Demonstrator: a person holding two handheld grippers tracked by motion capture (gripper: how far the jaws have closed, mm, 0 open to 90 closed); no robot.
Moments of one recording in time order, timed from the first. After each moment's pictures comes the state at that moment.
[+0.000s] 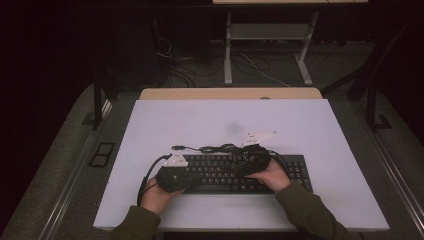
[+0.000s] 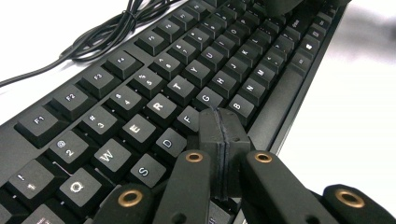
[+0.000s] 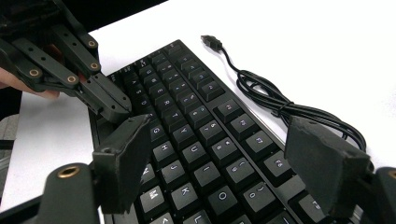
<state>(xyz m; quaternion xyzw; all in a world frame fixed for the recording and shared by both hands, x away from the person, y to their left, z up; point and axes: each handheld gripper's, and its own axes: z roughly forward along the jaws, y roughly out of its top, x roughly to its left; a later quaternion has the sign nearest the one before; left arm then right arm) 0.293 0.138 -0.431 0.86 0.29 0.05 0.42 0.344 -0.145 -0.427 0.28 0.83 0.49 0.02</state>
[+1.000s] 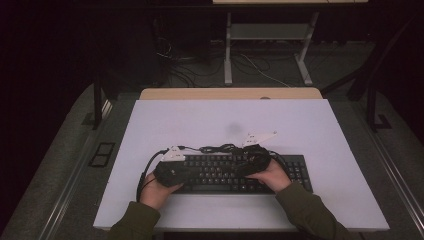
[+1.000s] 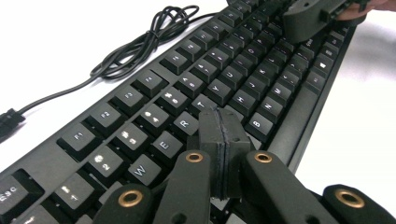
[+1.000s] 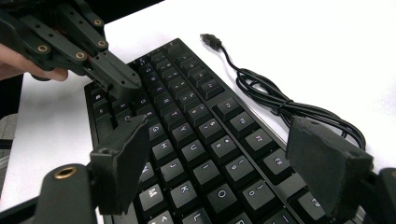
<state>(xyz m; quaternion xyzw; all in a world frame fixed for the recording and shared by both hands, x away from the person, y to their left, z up) 0.305 0.143 -0.425 0.85 0.30 0.06 0.43 0.343 -0.145 -0.428 0.28 0.83 0.49 0.02</state>
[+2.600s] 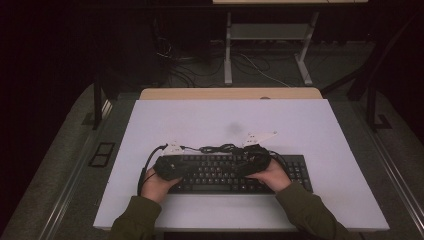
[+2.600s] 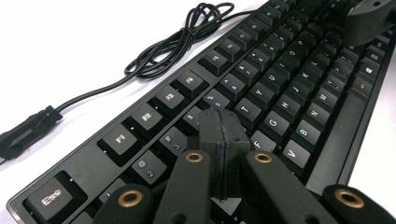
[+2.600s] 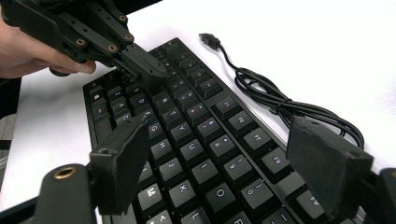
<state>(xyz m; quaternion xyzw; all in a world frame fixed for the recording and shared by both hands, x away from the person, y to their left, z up) 0.322 0.146 -0.432 0.85 0.32 0.08 0.42 0.344 -0.146 -0.429 0.28 0.83 0.48 0.02</state>
